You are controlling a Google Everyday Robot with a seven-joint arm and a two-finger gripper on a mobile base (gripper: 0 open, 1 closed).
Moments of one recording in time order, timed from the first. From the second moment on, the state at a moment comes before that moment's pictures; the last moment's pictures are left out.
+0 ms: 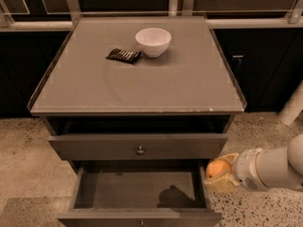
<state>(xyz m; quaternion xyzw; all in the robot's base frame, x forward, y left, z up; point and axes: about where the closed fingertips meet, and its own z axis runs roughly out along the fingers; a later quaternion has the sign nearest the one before) 0.401 -0.200 0.687 -0.40 0.86 0.15 0.28</state>
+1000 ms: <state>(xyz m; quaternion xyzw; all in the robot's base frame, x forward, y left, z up) 0.410 -0.180 0.533 -0.38 0.88 0.22 0.21</state>
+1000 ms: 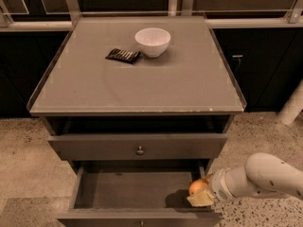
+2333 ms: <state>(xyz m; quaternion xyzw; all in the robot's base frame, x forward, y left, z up) 0.445 -0.150 0.434 -0.36 0.88 0.25 0.18</state>
